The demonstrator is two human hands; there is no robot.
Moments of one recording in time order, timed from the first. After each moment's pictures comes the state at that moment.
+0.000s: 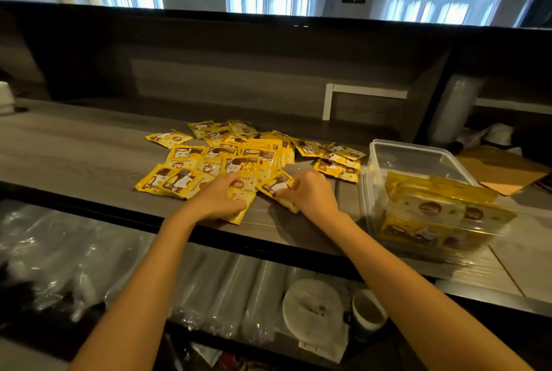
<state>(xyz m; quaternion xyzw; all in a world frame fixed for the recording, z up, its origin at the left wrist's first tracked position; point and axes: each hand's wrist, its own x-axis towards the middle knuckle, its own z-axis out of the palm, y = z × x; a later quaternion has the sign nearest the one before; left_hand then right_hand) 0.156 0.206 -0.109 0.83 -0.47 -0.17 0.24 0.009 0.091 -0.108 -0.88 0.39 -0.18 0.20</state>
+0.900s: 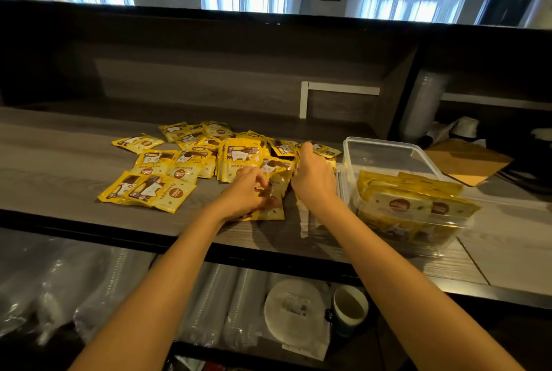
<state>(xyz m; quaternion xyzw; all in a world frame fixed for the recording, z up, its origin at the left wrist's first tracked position) 0.113 0.131 -0.120 0.76 -0.55 -0.15 0.31 -0.019 0.083 -0.074 -0.84 0.46 -0.25 0.12</state>
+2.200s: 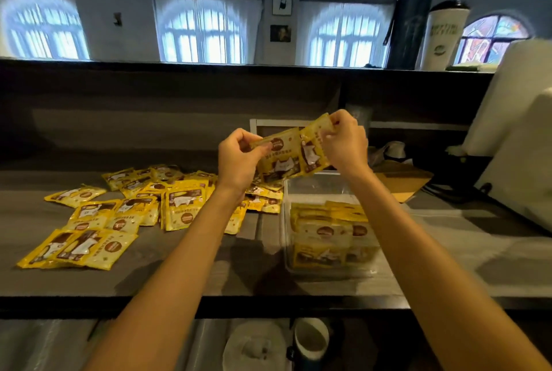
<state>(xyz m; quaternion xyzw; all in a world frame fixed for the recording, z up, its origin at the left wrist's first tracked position) 0.014 0.088 -0.009 0.53 -0.47 -0.12 0.70 -0.129 0.028 0.028 -0.71 0.50 -0.48 0.13</state>
